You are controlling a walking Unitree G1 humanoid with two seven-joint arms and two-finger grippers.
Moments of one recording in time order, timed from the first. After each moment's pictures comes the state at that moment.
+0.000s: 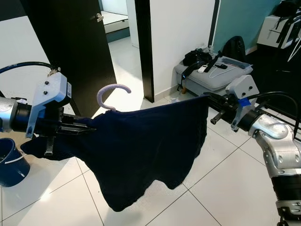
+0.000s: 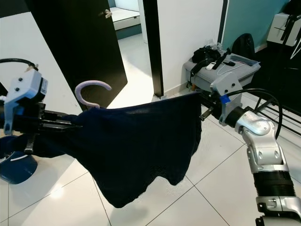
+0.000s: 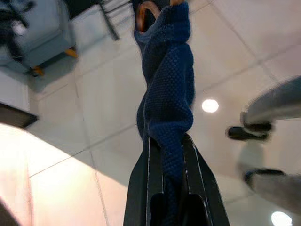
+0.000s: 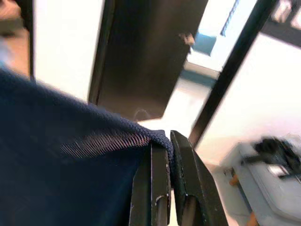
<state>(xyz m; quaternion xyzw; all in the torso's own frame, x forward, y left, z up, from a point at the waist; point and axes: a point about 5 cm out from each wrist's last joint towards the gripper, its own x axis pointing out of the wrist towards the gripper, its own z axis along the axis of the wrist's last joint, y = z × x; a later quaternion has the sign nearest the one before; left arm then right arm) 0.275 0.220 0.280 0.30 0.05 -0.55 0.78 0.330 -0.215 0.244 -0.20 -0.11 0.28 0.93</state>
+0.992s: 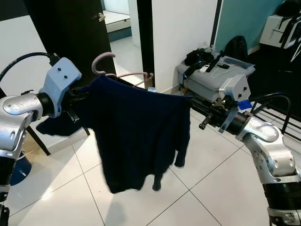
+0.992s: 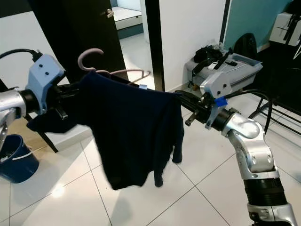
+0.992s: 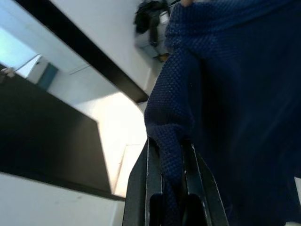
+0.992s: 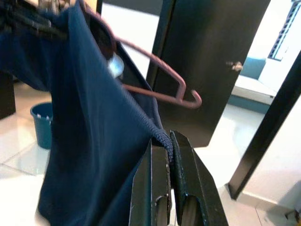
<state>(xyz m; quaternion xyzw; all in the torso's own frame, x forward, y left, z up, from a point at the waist) 0.332 0.239 0.278 0.31 -0.05 -0.25 0.91 0.308 -0.190 0.244 -0.15 -0.12 0.38 0.91</state>
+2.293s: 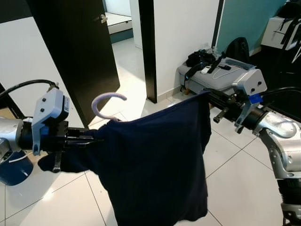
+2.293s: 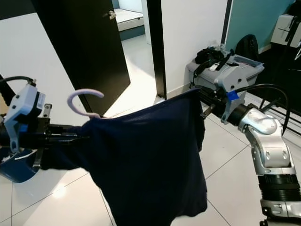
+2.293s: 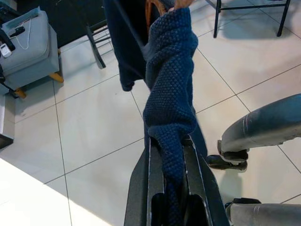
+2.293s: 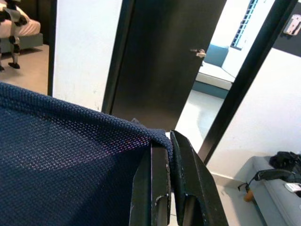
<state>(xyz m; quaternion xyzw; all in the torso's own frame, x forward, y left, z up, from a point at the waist) 0.251 0.219 0.261 0.22 0.00 -0.59 0.78 0.318 -0.219 0.258 -0.19 -0.12 0.30 0.93</state>
